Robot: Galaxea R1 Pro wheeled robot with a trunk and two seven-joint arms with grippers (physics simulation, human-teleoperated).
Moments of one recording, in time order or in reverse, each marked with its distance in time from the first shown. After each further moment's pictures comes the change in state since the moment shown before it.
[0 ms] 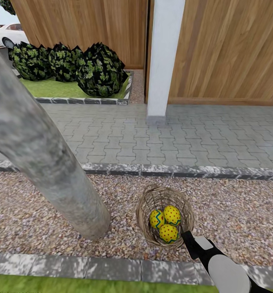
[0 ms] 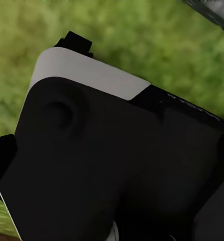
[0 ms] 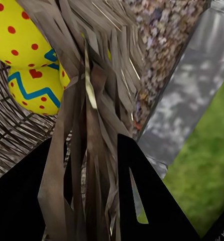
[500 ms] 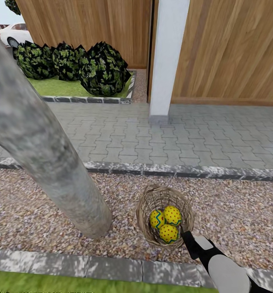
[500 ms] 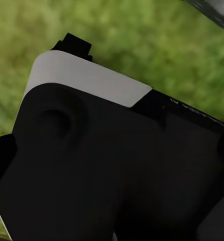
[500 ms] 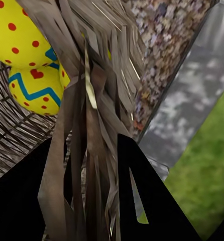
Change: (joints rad) left arm 0.000 0.000 0.000 0.000 0.000 0.000 0.000; right arm 0.000 0.000 -0.001 0.000 0.003 0.000 0.000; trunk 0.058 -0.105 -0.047
